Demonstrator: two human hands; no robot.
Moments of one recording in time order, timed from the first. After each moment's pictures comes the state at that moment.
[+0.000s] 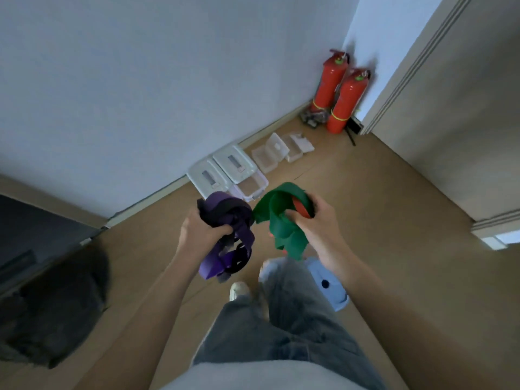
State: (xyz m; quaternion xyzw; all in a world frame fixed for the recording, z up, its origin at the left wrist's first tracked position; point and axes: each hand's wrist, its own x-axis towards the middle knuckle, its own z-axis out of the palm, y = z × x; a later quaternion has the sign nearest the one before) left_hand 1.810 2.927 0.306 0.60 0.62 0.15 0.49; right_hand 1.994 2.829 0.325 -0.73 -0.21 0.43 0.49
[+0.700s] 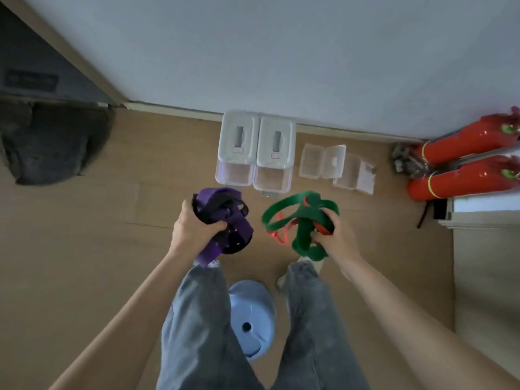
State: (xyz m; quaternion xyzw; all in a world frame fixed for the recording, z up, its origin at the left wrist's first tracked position) left_hand 1.992 3.018 0.151 0.28 0.83 0.19 0.44; right_hand 2.258 3.064 0.148 -0.70 -0.50 0.50 0.07
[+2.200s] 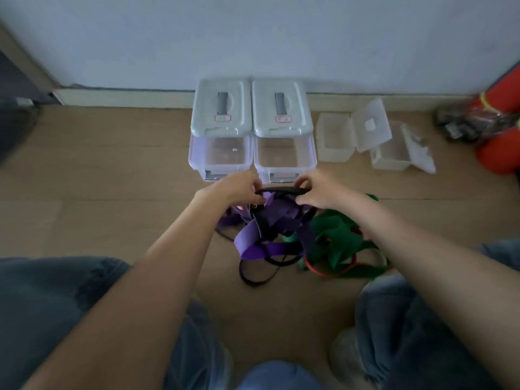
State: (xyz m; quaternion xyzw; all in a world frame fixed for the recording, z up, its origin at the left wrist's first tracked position) left_hand 2.016 3.062 -0.261 0.69 0.61 -0.01 0.40; right_hand 2.205 3.077 -0.268 -0.59 -0.71 0.38 0.02
